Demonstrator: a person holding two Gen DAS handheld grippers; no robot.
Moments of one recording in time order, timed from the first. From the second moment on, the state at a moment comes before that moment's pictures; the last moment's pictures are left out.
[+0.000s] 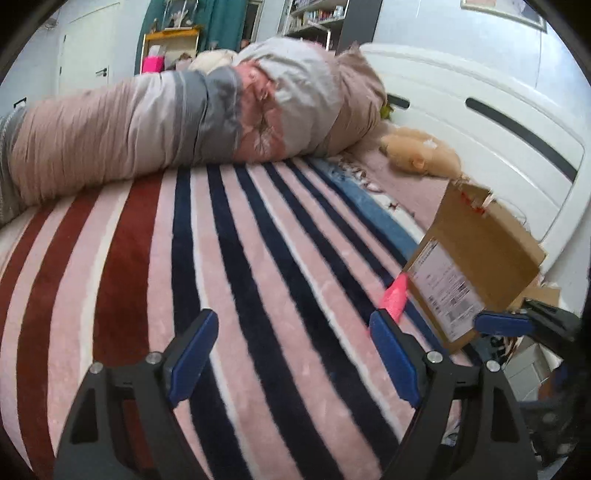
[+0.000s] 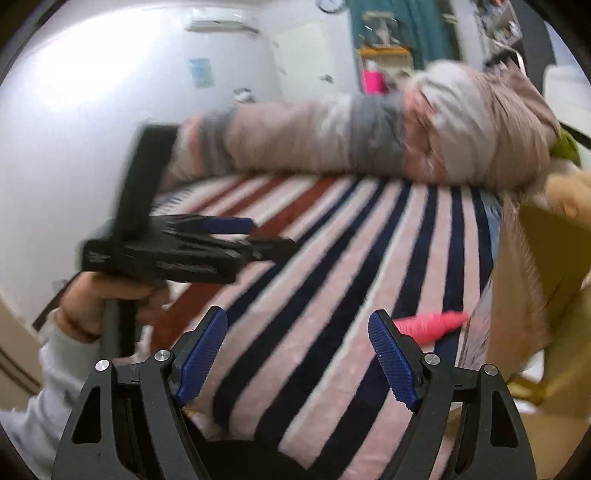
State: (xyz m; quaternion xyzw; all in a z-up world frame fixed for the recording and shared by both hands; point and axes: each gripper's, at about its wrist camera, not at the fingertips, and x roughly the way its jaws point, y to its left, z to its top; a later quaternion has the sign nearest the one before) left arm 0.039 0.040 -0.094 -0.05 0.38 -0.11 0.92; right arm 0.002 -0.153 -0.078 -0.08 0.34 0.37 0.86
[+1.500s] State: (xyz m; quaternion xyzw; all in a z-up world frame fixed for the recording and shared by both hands) left arm 0.048 0.073 -0.122 -0.11 0.37 -0.06 0.92; right arm 0.106 -0.123 -0.171 -0.11 0.42 0.28 0.86
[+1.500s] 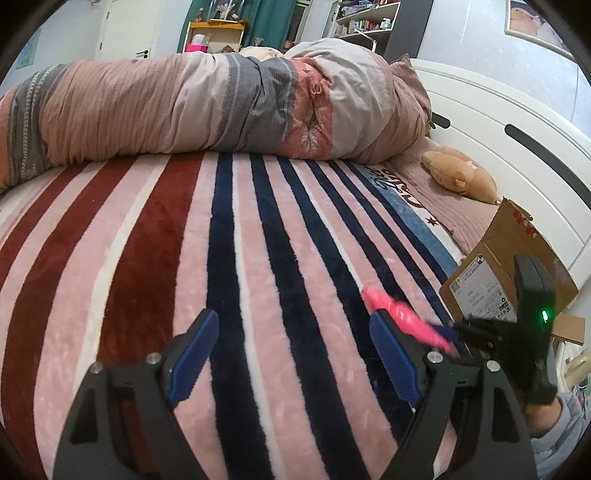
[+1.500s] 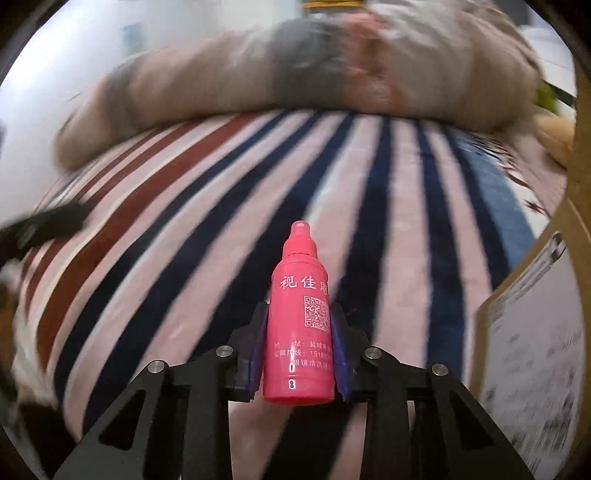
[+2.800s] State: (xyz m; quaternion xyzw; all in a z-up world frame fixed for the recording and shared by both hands) left arm 0.122 -0.225 -0.002 0.02 0.41 -0.34 0.84; right arm 0.076 -0.324 -0.021 -0.03 0.37 0.27 0.89
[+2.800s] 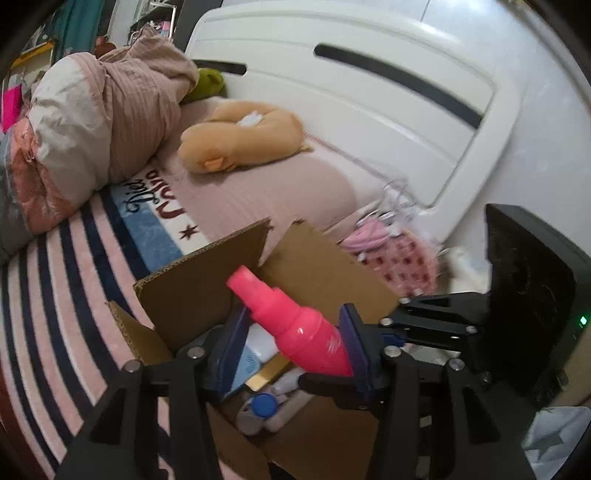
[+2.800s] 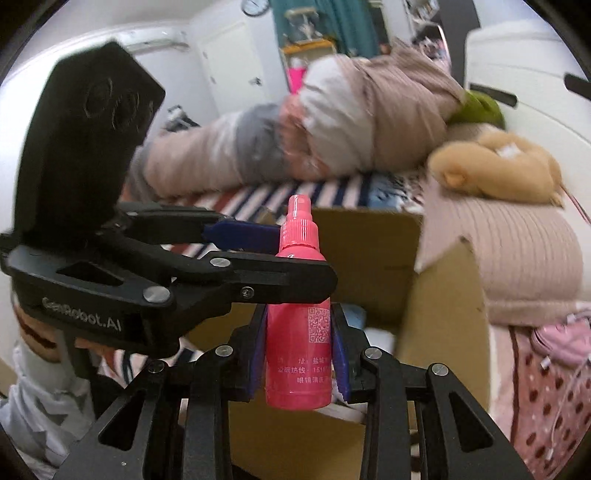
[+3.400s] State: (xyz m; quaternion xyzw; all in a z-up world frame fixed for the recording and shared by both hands) left arm 0.041 -0.117 0.035 -0.01 0.30 -0.17 0.94; right arm 0.037 -0.331 0.008 -0.04 0.26 0.33 0.91
